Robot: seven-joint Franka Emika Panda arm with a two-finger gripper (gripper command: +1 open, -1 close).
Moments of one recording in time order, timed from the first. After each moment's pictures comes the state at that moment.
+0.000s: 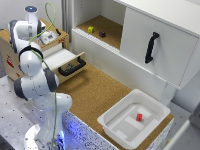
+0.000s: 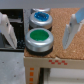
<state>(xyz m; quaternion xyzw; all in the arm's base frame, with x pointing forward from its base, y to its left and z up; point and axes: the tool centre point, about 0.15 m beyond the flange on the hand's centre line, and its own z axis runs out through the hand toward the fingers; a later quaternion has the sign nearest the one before) 0.159 0.389 0.484 -0.69 -0.72 -0.12 0.06</state>
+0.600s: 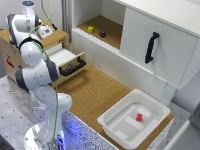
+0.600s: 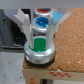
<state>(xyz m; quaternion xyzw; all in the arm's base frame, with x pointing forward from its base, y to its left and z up) 0.162 0.421 0.481 -0.67 -0.73 -0.09 0.07</state>
